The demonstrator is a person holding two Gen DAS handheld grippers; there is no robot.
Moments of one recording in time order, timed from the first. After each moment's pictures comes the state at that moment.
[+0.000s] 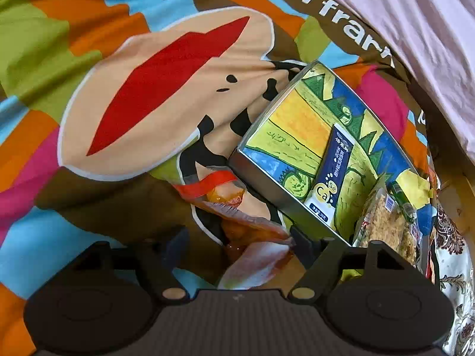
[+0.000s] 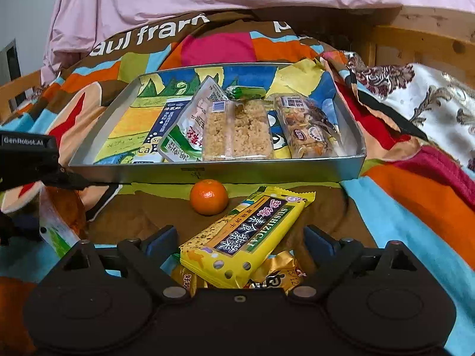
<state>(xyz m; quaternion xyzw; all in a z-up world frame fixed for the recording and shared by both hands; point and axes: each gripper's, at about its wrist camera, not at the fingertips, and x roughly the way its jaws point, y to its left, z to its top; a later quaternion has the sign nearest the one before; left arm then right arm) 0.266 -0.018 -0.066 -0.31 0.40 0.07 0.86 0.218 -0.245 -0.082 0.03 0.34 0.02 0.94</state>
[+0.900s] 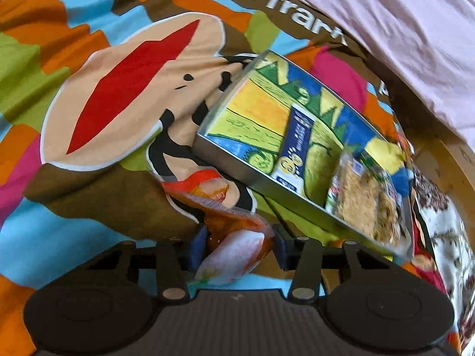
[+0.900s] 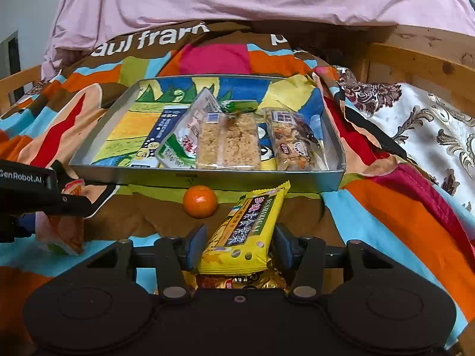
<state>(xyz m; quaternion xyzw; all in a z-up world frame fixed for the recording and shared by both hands) 0.242 -0.043 -0.059 -0.25 0.39 0.00 0.89 0.200 -0.248 -0.065 0.00 0.33 0.01 0.95</state>
